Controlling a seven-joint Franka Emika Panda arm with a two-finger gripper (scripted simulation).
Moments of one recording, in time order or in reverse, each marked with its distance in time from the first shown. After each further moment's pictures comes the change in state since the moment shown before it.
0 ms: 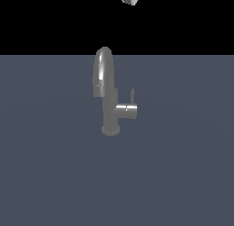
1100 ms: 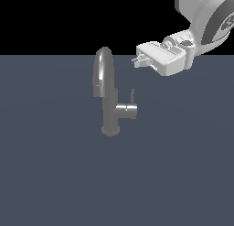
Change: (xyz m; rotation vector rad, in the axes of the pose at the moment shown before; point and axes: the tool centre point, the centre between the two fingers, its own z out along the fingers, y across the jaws) arm 0.153 0.018 0.053 0.460 -0.414 0.443
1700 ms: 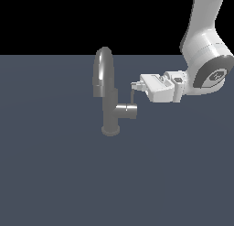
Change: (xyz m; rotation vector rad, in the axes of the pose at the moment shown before) arm 0.079 0.004 0.020 0.227 -0.206 0.223
